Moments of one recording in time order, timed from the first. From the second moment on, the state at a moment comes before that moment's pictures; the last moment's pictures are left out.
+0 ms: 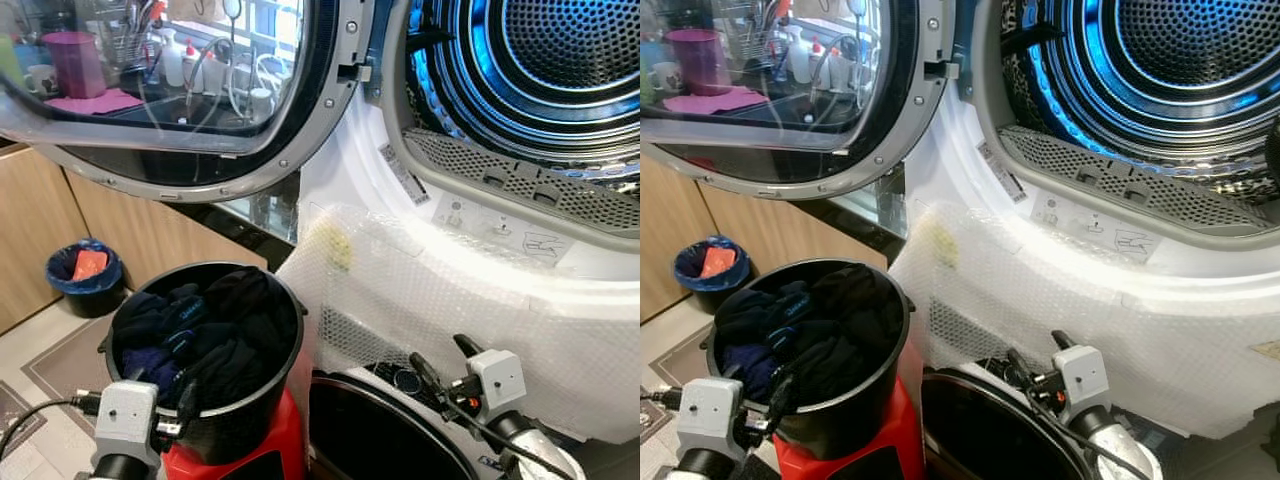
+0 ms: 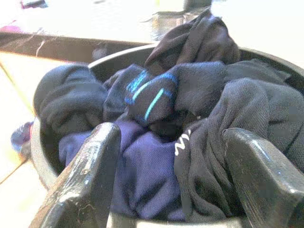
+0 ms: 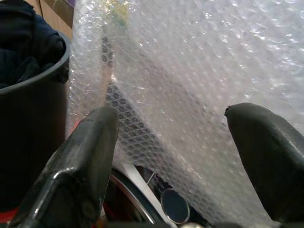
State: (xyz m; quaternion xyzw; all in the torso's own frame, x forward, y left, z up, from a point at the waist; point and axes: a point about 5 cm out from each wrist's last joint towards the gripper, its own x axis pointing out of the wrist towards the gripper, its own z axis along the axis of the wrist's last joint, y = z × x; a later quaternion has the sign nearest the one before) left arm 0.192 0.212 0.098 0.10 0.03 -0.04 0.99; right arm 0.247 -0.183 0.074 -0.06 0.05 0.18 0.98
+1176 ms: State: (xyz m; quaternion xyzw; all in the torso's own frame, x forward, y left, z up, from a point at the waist) left arm 0.197 0.208 0.109 0.17 0.01 -0.14 0.98; right arm 0.247 -0.182 0.073 -0.06 0.05 0.18 0.98
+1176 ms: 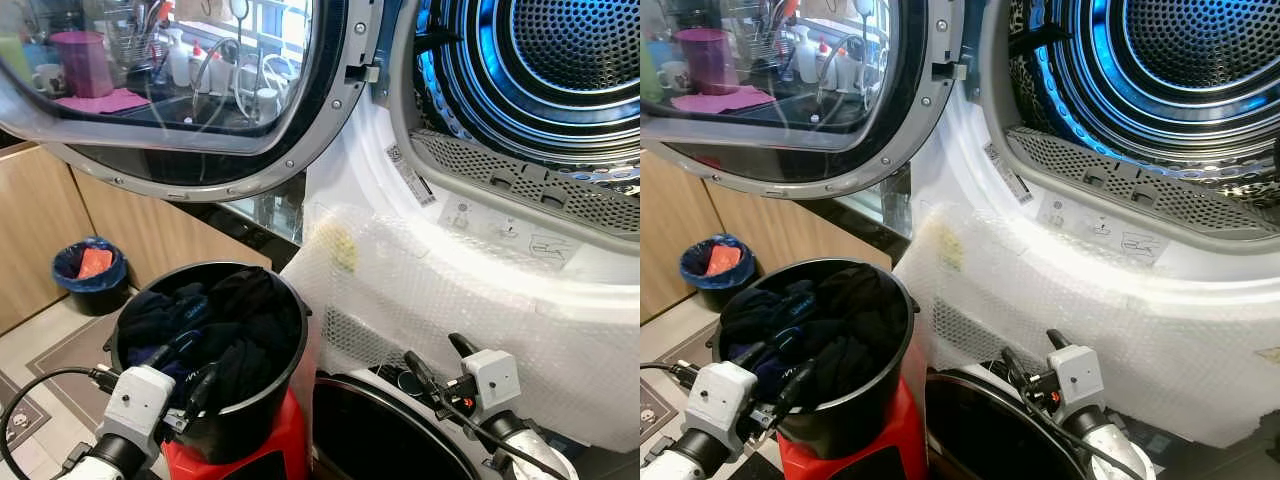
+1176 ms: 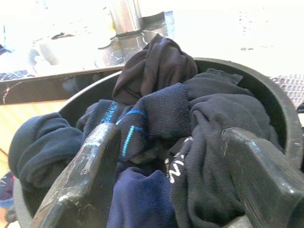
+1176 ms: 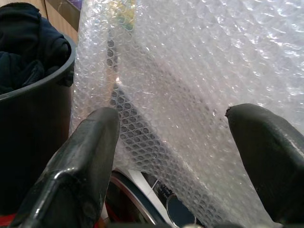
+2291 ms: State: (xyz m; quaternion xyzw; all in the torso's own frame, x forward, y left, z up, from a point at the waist) left arm 0.196 0.227 0.104 0.13 0.03 -0.11 0.98; right arm 0.246 -0.182 0.073 -0.06 0.05 0.18 0.98
